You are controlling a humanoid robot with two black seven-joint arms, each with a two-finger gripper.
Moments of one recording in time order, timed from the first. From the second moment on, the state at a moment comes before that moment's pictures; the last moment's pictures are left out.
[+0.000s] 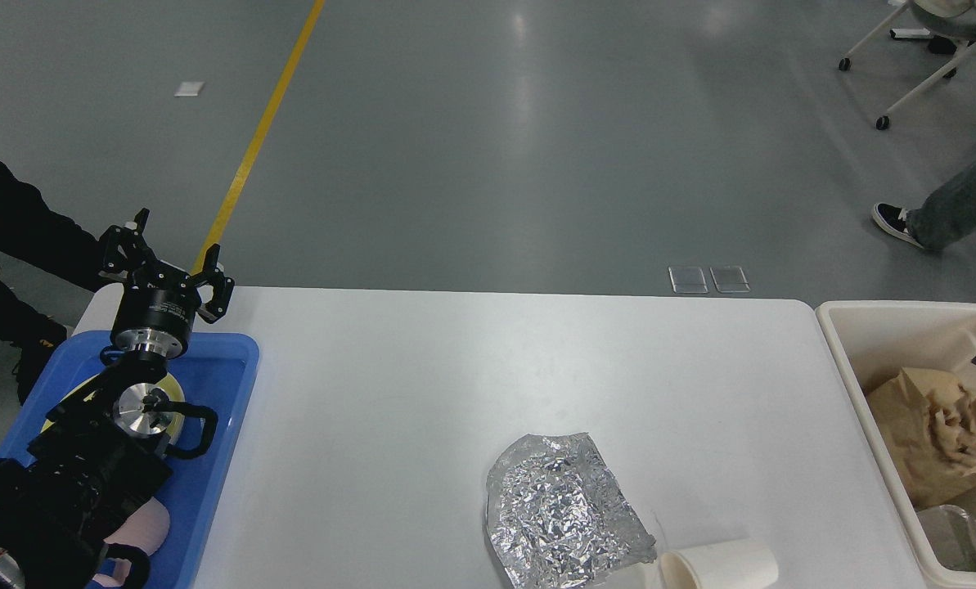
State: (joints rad) left arm -0.81 0.12 -0.76 0.00 -0.14 -0.61 -0.52; right arm 0.83 -0.57 -0.86 0.21 -0.04 0.08 -0.01
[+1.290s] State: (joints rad) left arm -0.81 0.12 -0.76 0.00 -0.14 -0.62 -0.52; right arm 1.96 -0.12 -1.11 1.36 -0.06 0.39 -0.11
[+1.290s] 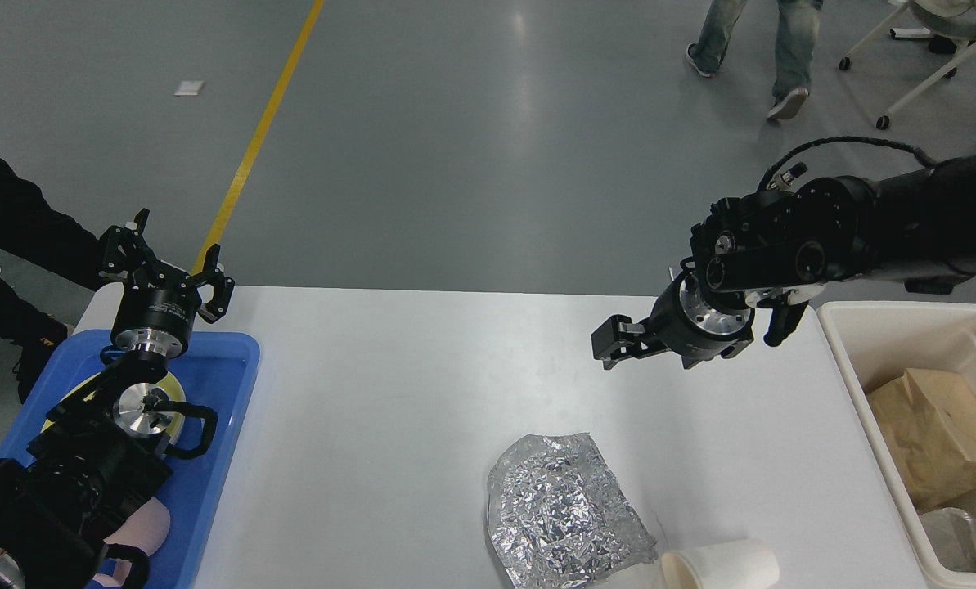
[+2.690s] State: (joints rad) left arm -0.81 0.12 -0.76 0.00 -0.14 -0.62 -0.52; right arm 1.32 0.03 -1.03 0.95 -0.18 0.39 -0.12
